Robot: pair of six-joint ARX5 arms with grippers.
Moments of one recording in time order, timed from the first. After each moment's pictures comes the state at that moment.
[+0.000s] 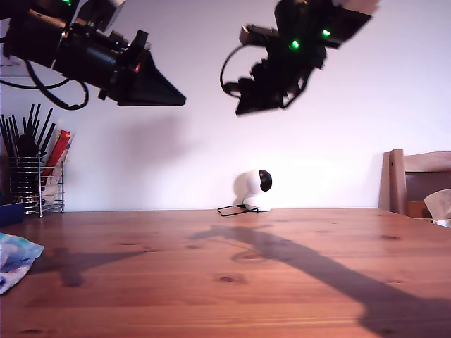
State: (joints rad) left arm -0.36 1.58 1.02 0.22 0.65 0.11; right arm 0.37 2.03 1.67 0.03 -0.24 -0.19
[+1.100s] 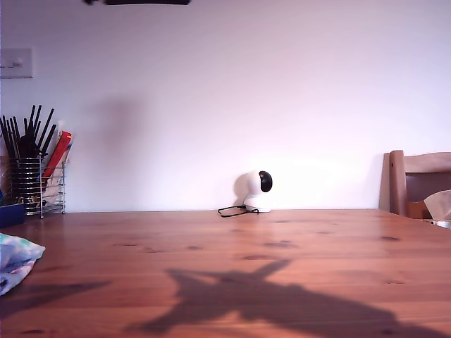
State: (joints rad) left arm -0.52 1.13 0.92 -0.07 0.51 0.10; right arm 0.56 1.24 1.12 -0.11 -0.34 -0.11
